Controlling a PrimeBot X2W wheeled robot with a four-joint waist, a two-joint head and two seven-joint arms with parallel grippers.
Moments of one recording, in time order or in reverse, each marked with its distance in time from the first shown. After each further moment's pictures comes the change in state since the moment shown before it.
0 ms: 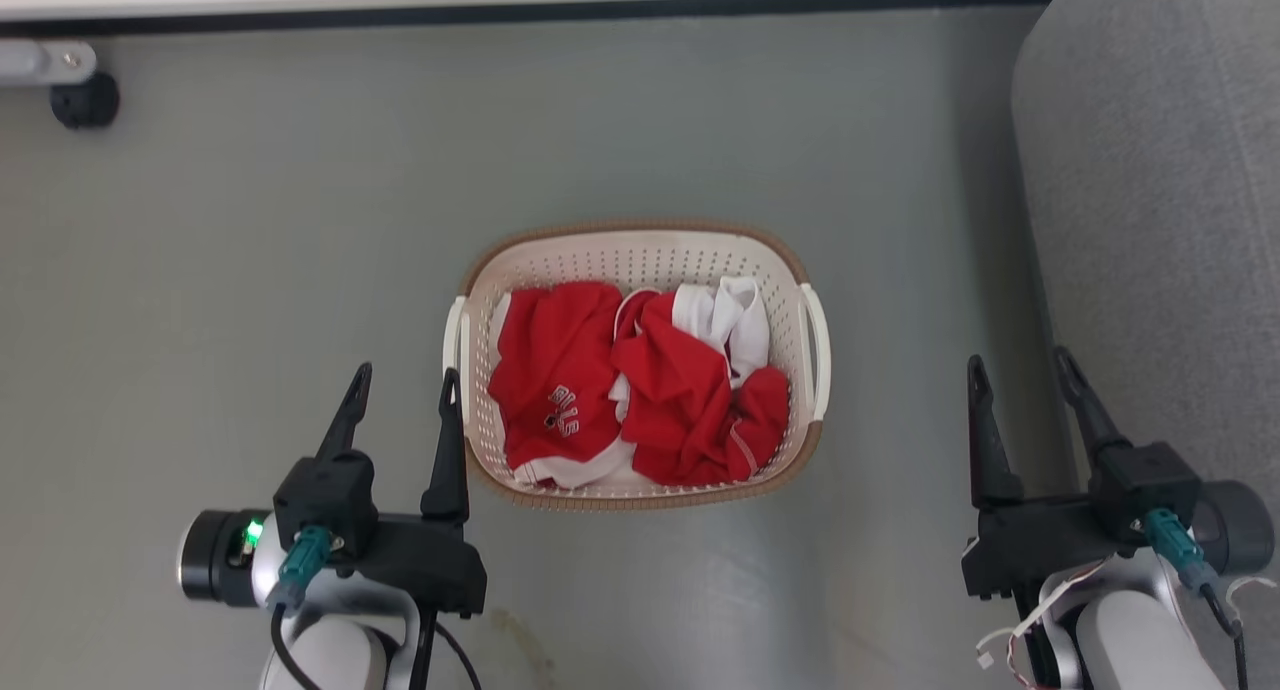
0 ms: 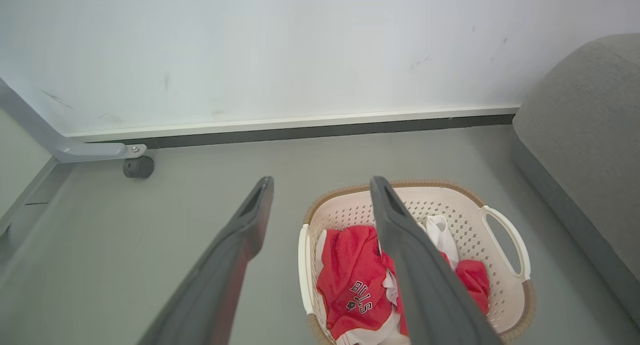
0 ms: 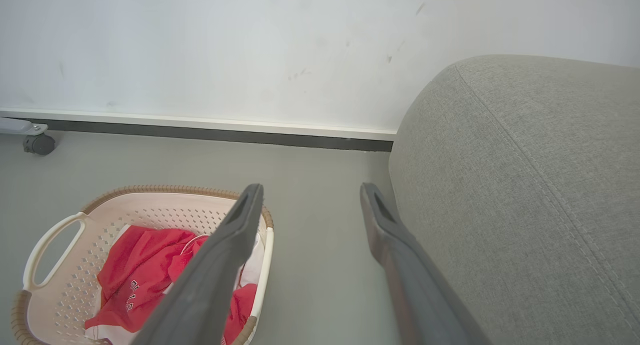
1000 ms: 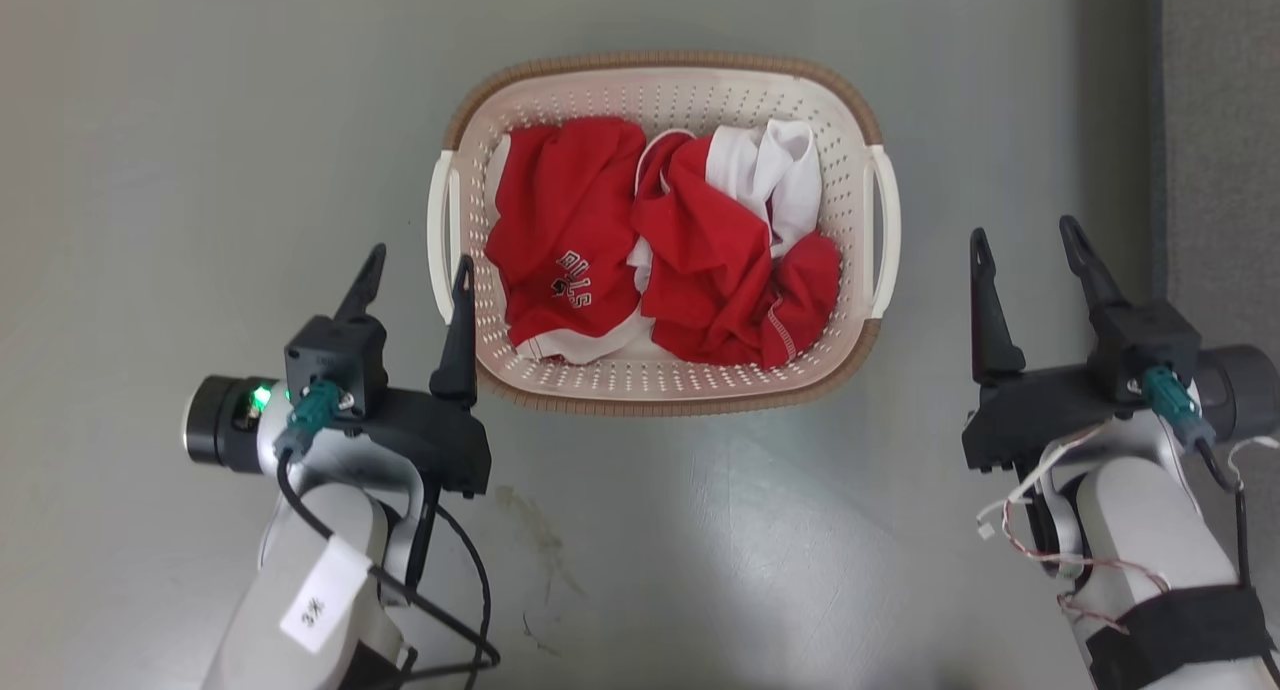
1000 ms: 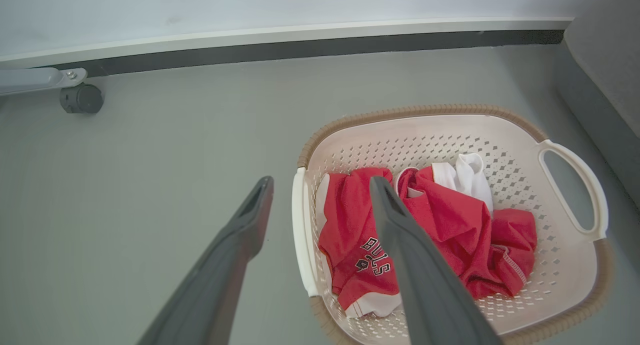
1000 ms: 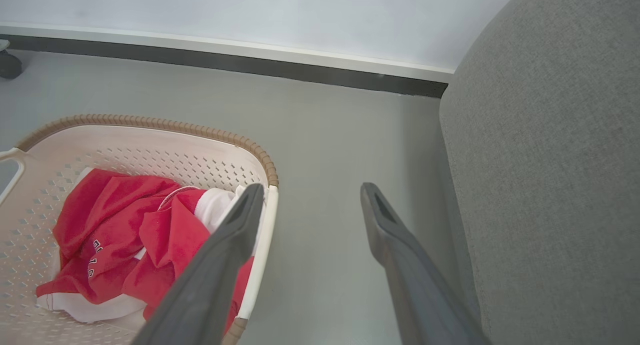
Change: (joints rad) left arm -0.259 -0.006 -0.017 0.193 -0.013 -0.054 0.017; right arm -0.247 -0.016 0.010 0.138 -0.031 0.016 0.025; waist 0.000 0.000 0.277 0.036
